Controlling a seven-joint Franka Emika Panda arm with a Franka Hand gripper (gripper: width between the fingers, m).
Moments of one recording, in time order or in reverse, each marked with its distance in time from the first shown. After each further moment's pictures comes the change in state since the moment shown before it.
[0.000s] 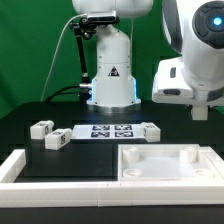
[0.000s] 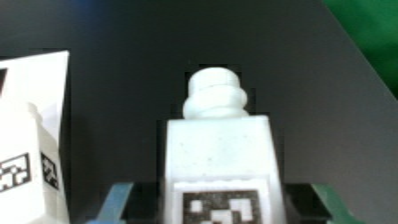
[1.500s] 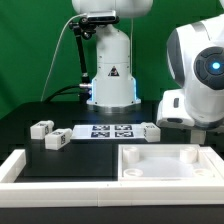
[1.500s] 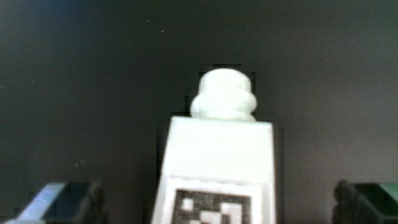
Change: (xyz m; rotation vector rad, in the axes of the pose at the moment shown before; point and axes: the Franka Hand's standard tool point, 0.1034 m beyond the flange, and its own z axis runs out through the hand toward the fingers) arm 0.023 -0.006 0.081 -0.006 -0.019 0.030
